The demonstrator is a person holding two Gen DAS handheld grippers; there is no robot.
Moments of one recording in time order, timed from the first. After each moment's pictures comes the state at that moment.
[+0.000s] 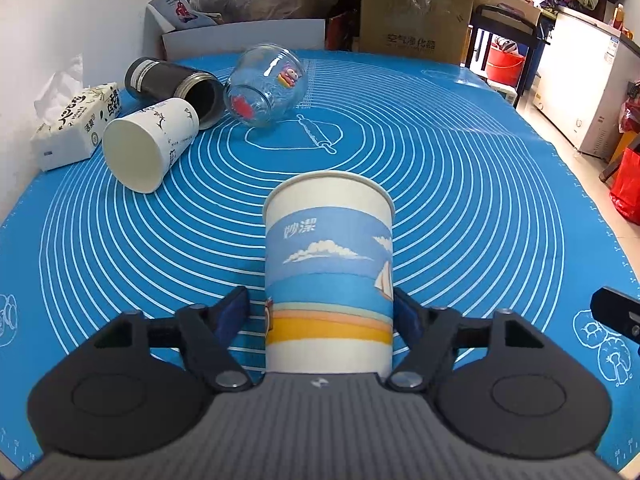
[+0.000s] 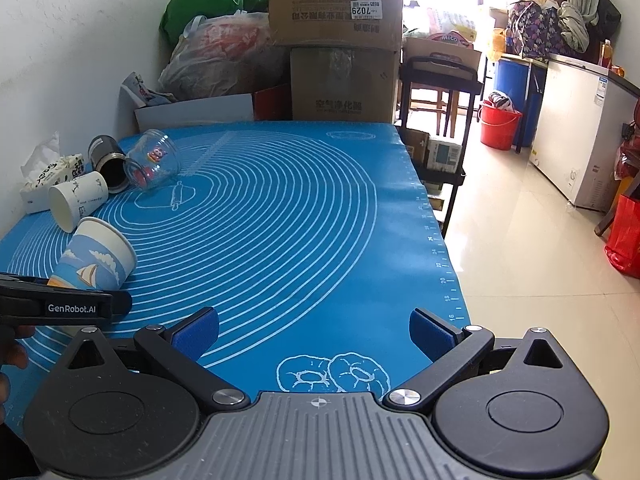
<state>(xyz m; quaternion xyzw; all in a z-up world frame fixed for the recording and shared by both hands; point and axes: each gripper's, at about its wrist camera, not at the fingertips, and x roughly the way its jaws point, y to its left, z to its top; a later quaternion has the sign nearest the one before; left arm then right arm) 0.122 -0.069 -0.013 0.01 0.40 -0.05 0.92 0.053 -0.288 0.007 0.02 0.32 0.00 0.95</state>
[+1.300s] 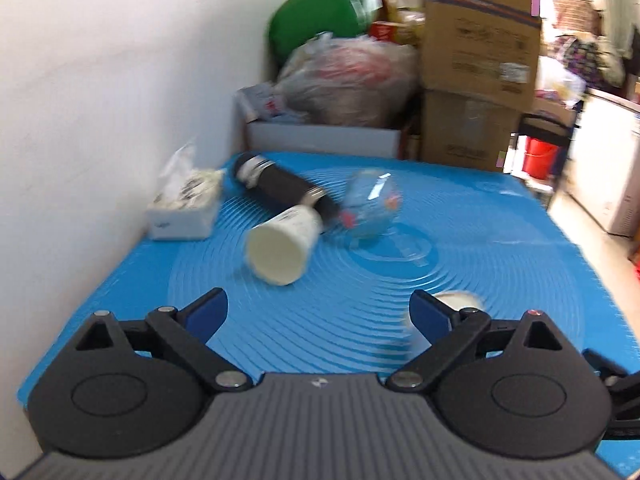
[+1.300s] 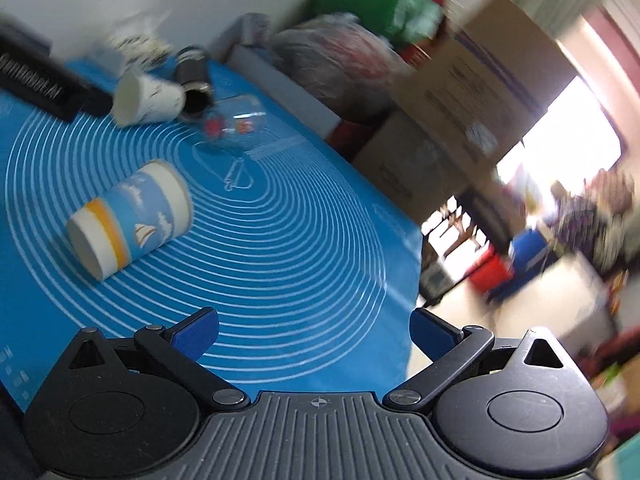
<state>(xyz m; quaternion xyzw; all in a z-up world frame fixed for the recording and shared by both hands) 0.077 0.005 0.053 -0.01 0.27 0.03 0.96 0.052 -0.161 0.045 -0.40 0.28 0.03 0.87</state>
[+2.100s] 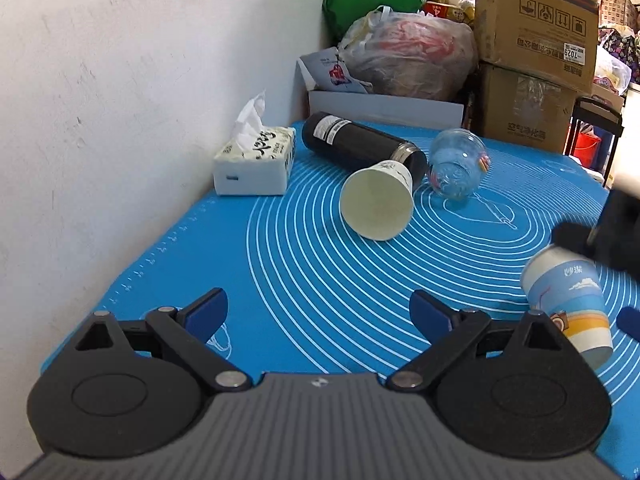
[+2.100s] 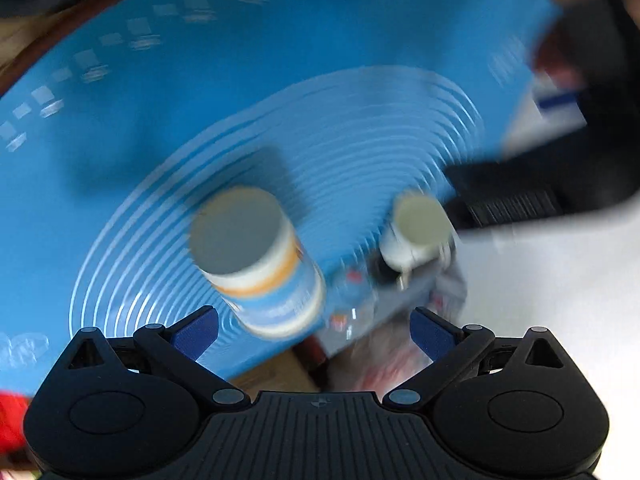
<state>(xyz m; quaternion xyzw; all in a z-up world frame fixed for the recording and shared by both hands) 0.075 0.067 0.012 -0.01 0.29 0.08 0.95 0.029 -0.049 -0.074 -0.95 0.03 0.20 0.25</state>
